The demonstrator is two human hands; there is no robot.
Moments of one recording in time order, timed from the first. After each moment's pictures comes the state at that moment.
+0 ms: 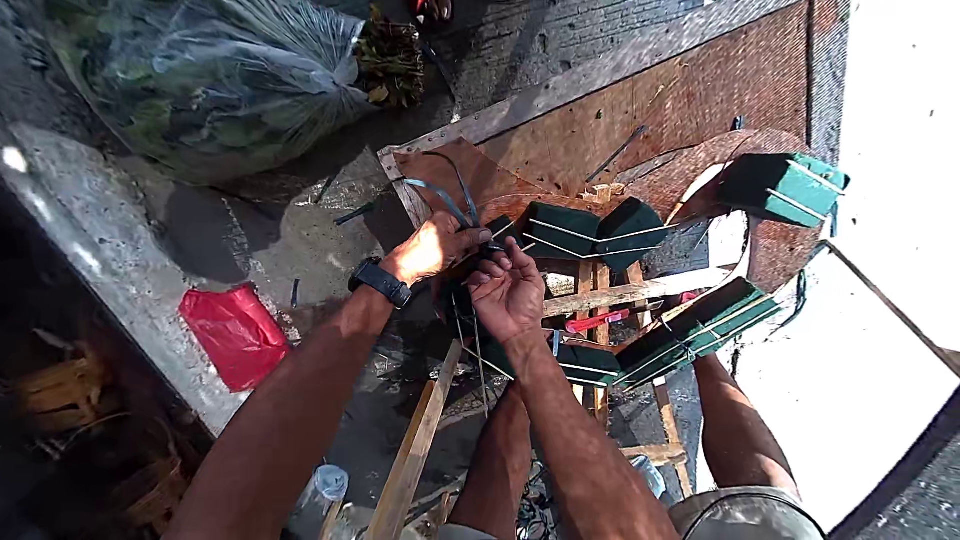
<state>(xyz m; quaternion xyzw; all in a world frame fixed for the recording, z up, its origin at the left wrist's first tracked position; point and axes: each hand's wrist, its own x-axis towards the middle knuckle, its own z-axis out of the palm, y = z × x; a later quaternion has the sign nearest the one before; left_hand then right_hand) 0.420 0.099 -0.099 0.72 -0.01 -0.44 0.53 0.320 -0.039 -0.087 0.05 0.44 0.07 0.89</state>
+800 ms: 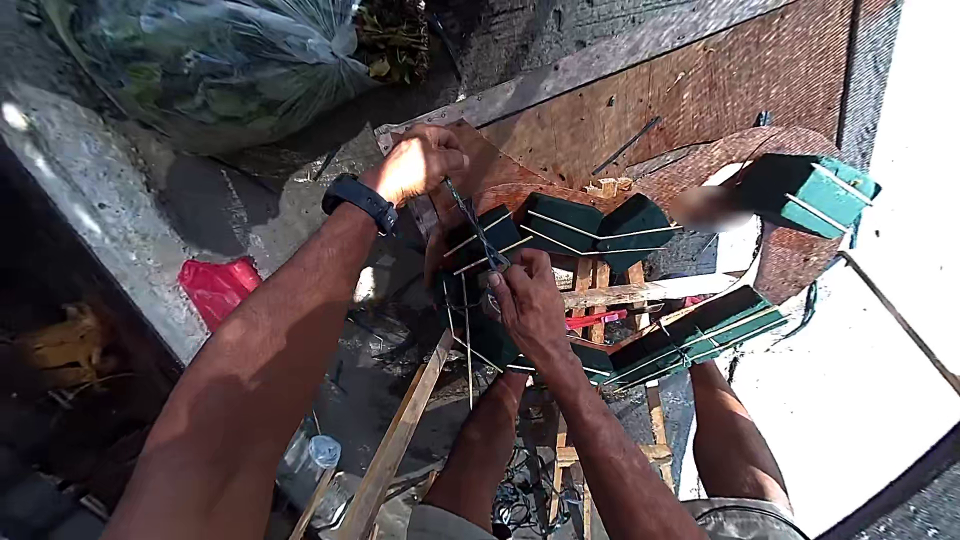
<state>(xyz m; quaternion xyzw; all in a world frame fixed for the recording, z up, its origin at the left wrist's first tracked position) 0.501 0.089 -0.099 0.81 0.04 -0.44 0.37 0.295 -0.100 -0.081 -0.86 0.04 0.17 0.48</state>
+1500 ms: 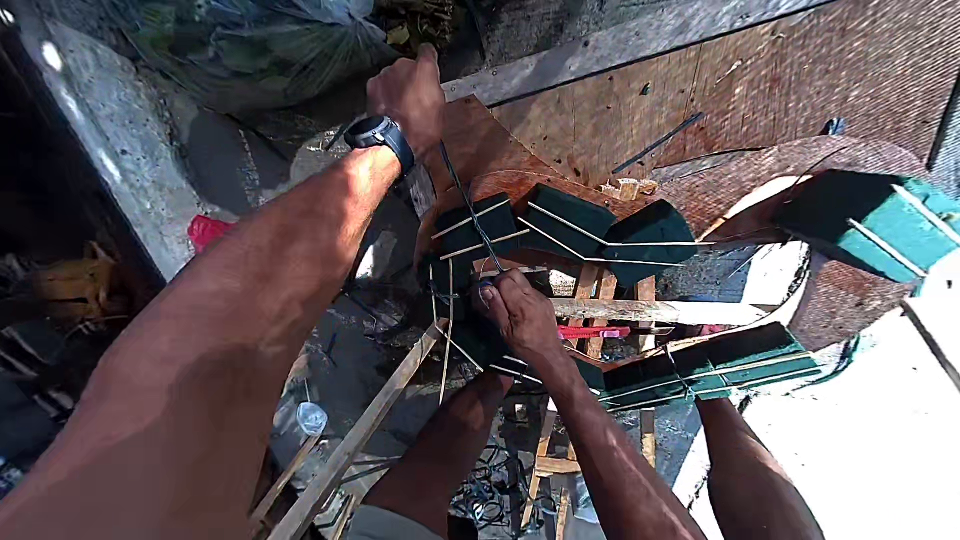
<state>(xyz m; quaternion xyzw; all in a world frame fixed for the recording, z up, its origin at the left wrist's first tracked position) 0.528 0.062 -0.126 0.95 0.12 -0.30 0.00 0.255 -0.129 -0.137 -0.84 -0.08 0.17 0.51</state>
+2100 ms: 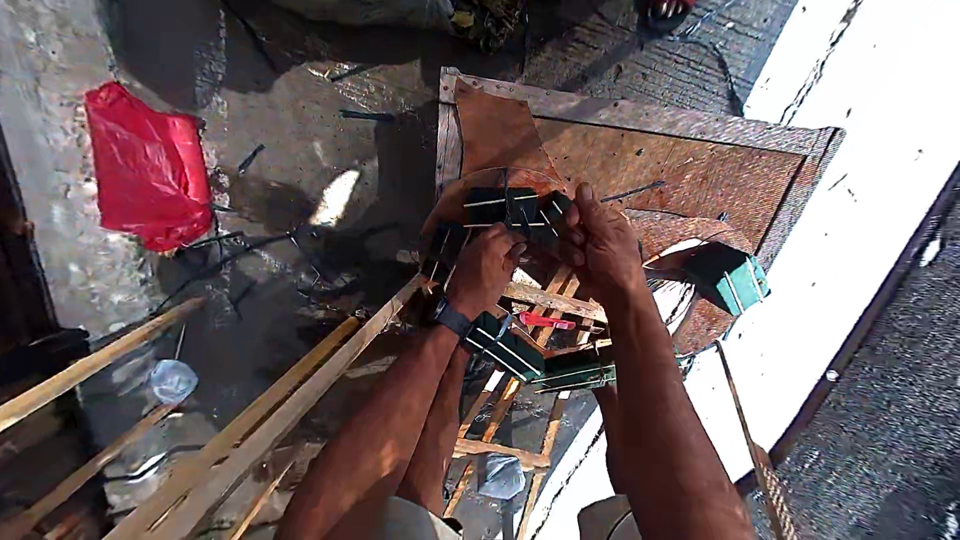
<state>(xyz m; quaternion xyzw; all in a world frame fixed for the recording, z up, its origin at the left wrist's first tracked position) 0.280 0.003 -0.065 0.86 0.13 -0.15 0.47 0.388 -0.152 -0.019 -0.57 0.13 0.38 0.71</state>
